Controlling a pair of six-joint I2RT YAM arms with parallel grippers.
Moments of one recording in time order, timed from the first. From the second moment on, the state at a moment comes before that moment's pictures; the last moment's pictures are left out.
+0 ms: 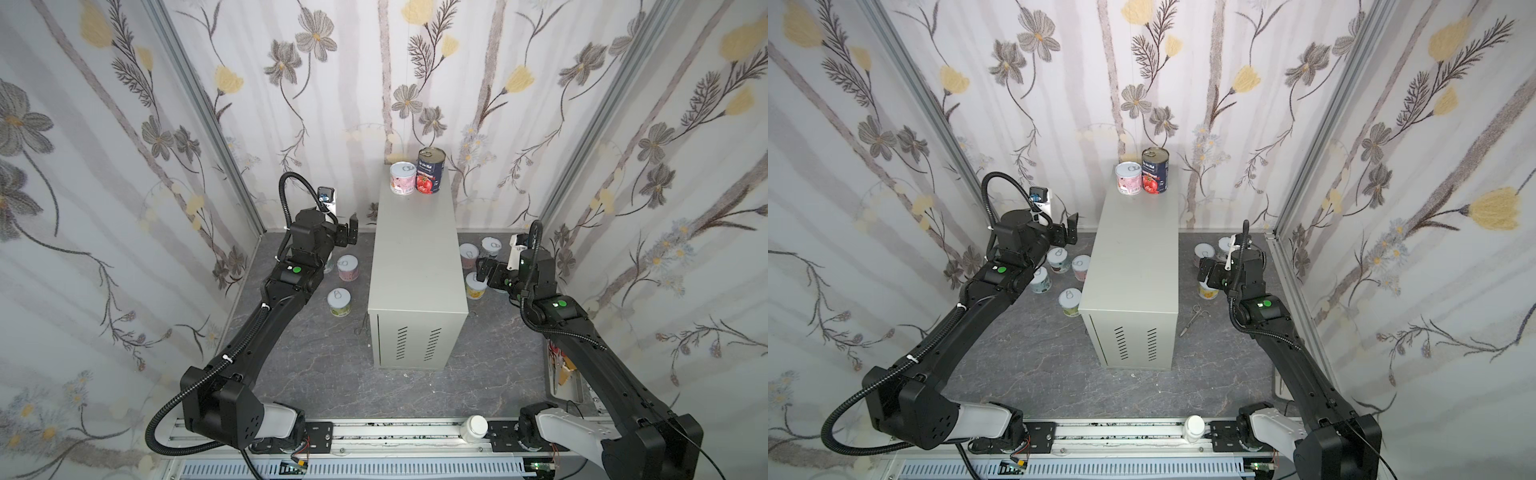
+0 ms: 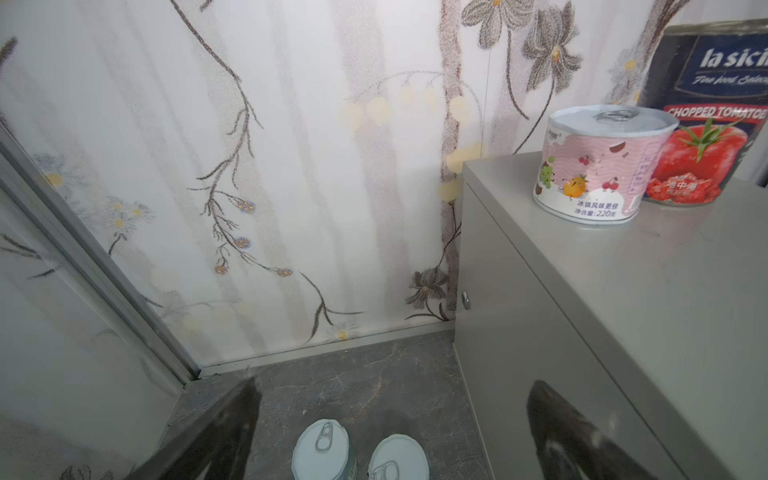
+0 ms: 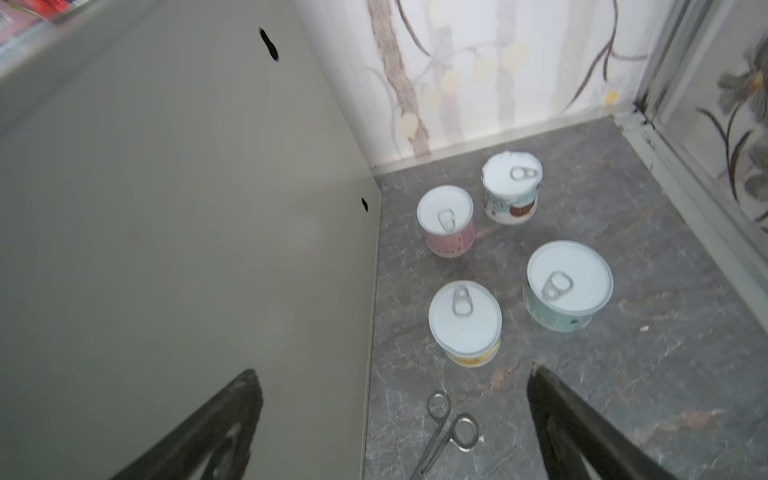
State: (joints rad) left arm -0.32 1.38 1.30 -0.05 -0.17 0.04; right arm 0.25 1.12 0.96 -0.34 0.06 0.43
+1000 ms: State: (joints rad) left arm -0.30 1.31 1.12 -0.06 -0.21 0.02; right arm 0.18 1.58 1.06 -0.35 0.01 0.59
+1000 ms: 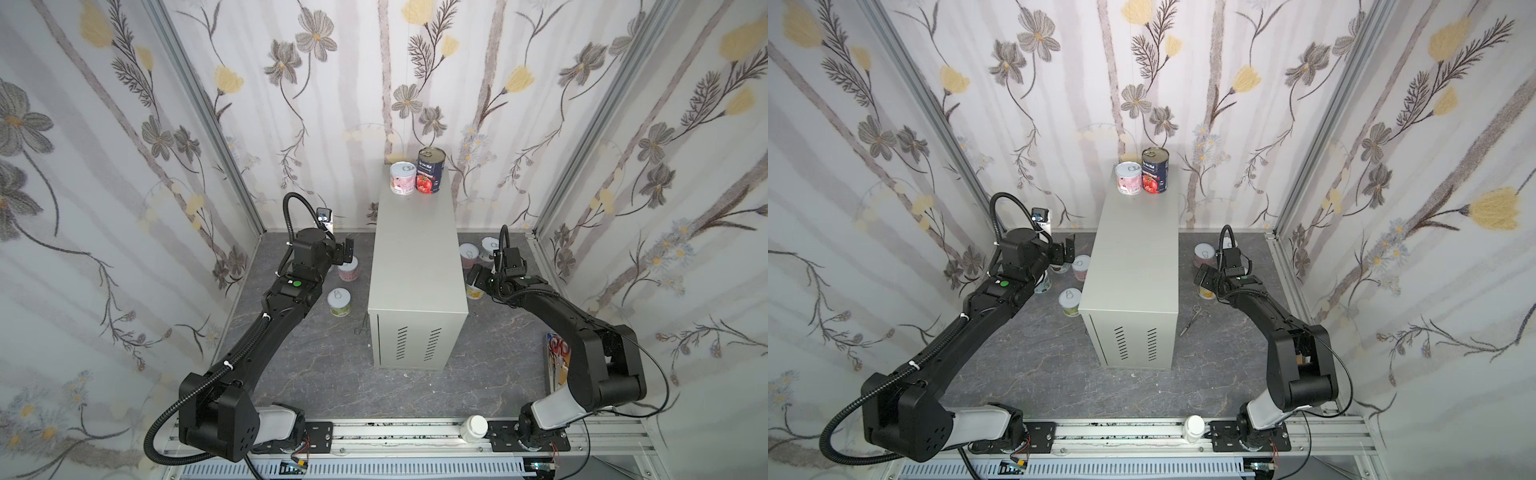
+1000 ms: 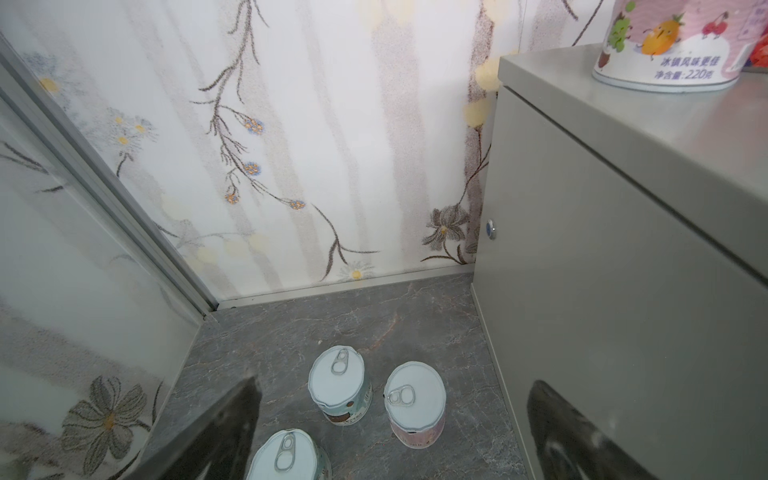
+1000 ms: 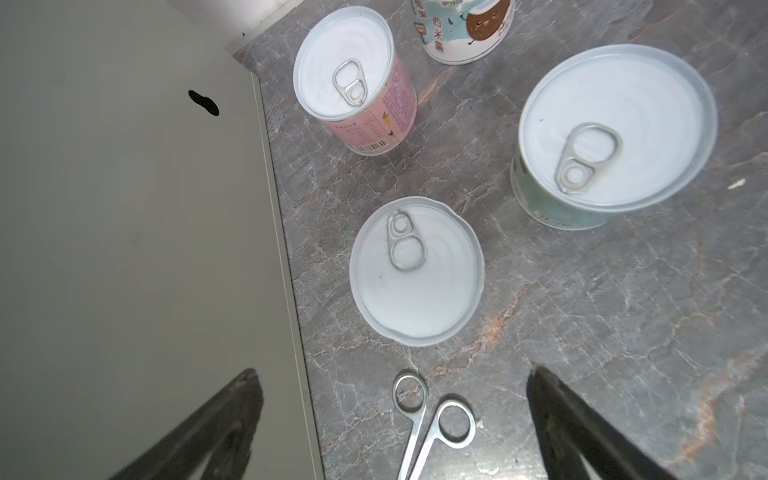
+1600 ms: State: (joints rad) left arm -0.29 1.27 1.08 -0.11 -0.23 -0.02; right arm 0.17 1.81 1.21 -0.37 0.01 0.50
